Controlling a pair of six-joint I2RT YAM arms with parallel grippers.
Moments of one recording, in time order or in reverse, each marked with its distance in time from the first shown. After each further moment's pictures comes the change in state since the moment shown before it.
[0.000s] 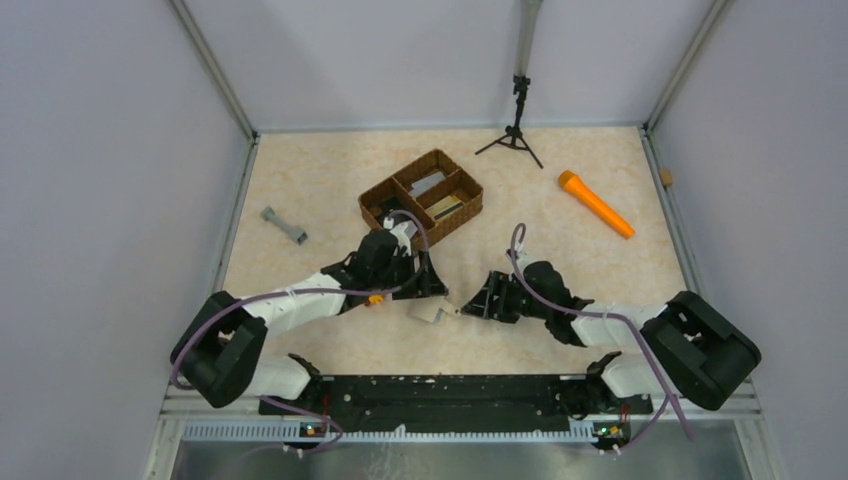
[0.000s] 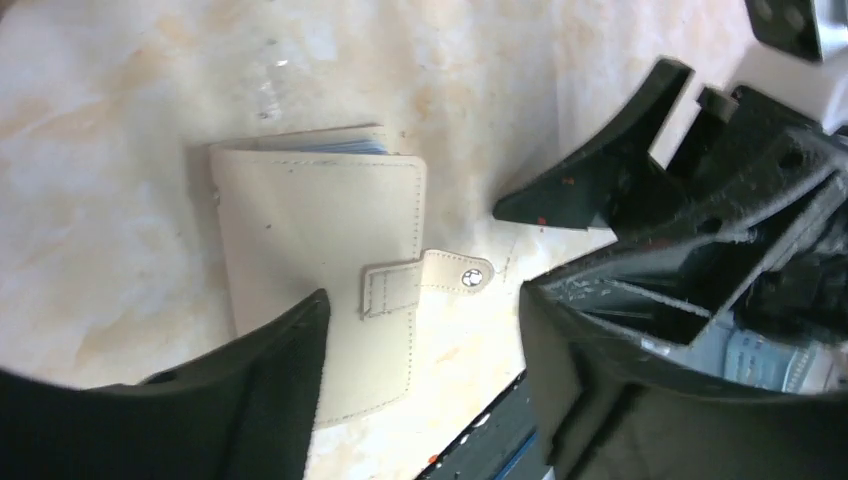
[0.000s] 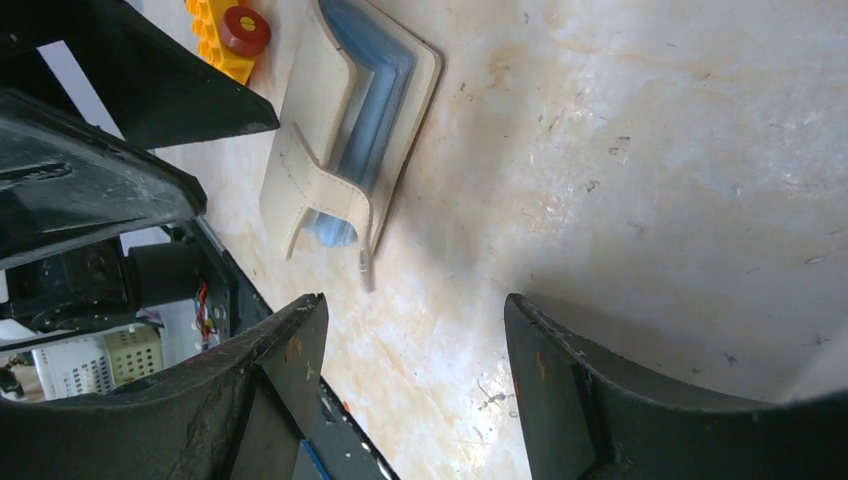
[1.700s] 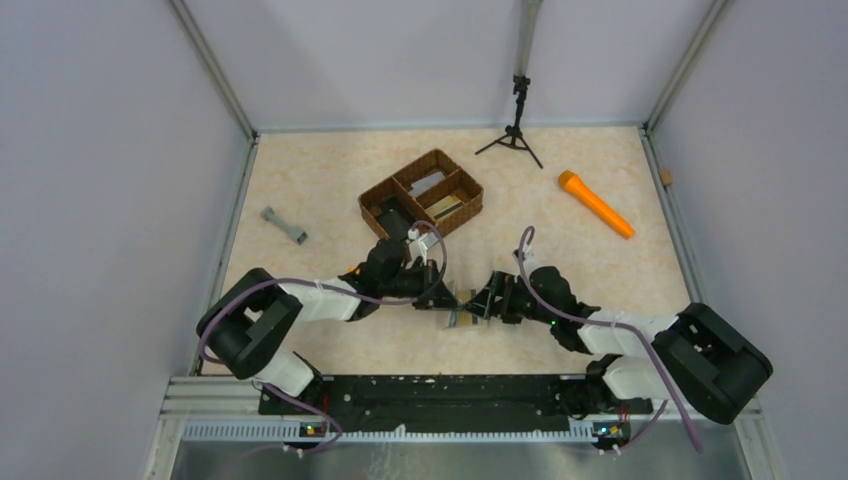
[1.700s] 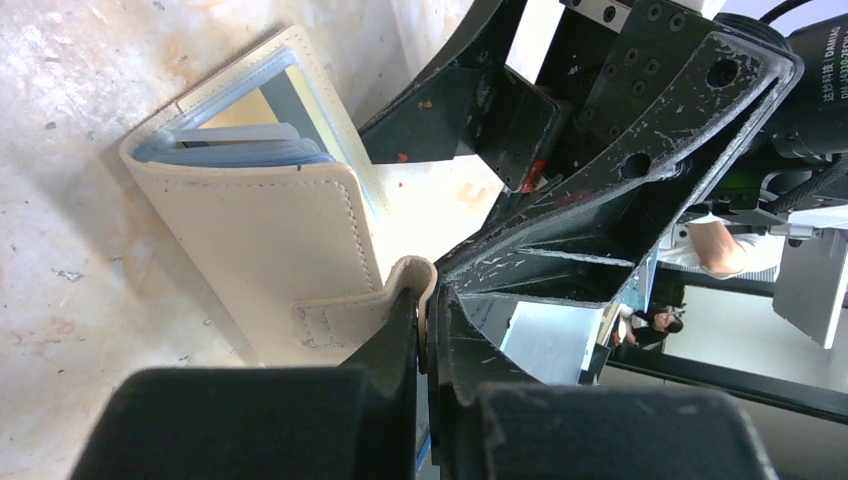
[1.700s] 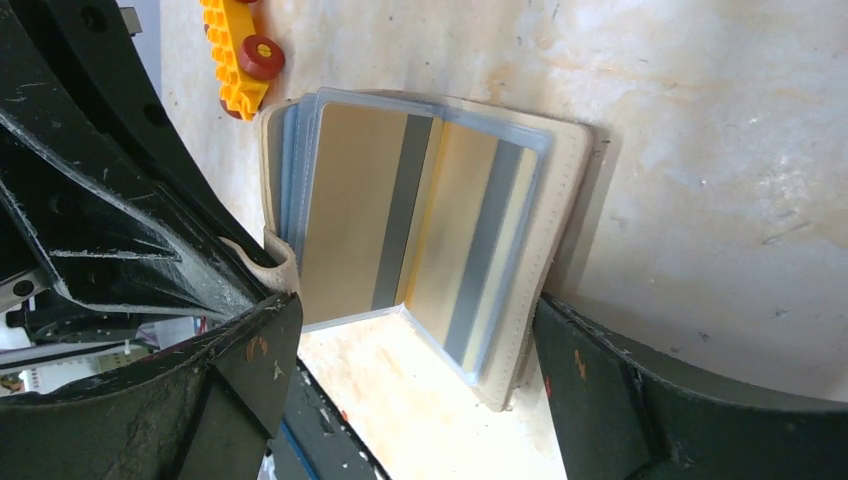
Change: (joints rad) left arm -0.052 0.163 -0.064 0.392 0.273 -0.129; right arm 0.010 -0.069 -0.050 0.036 0.058 0.010
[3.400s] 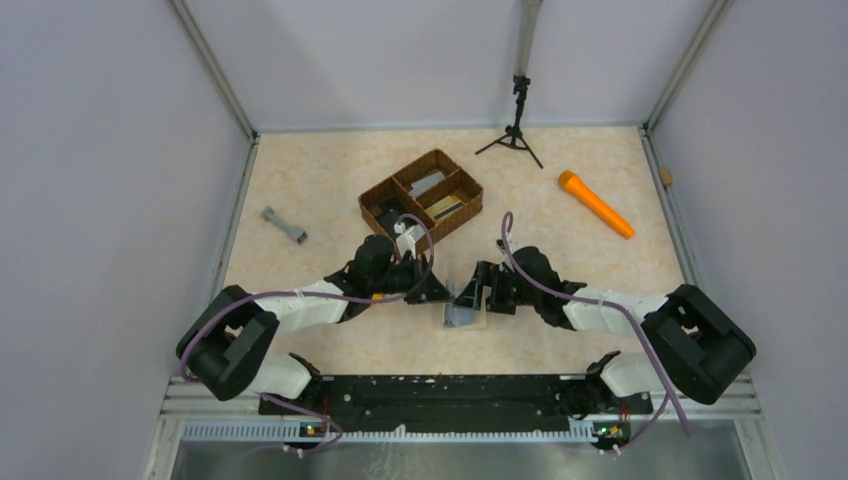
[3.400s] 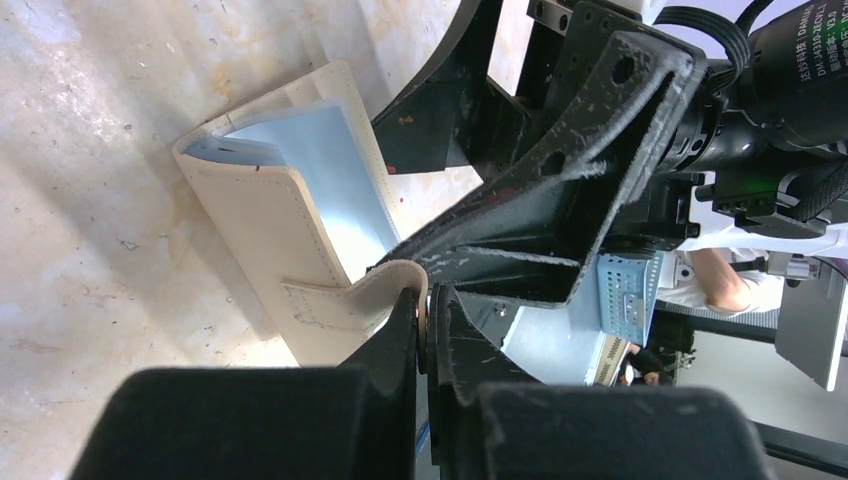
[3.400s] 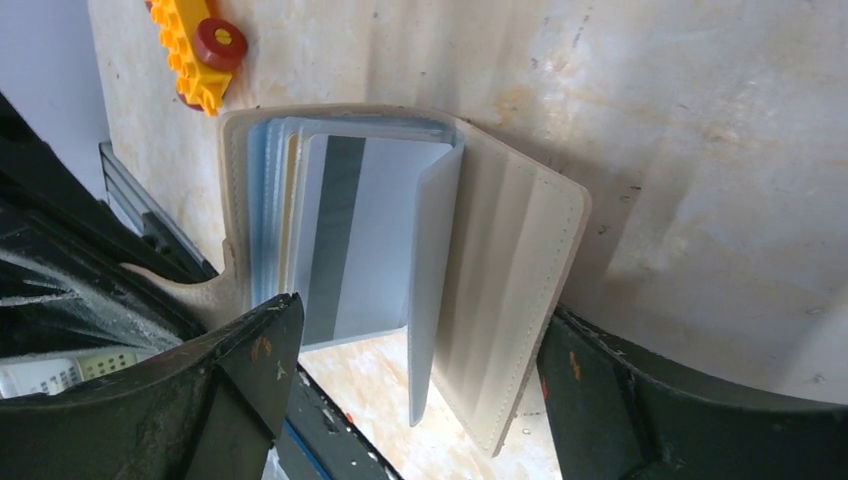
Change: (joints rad) left arm 0.042 -0.131 -0.011 -0.089 -0.045 -0.005; right arm 0.003 0.102 0.217 -0.276 -0.041 -0.069
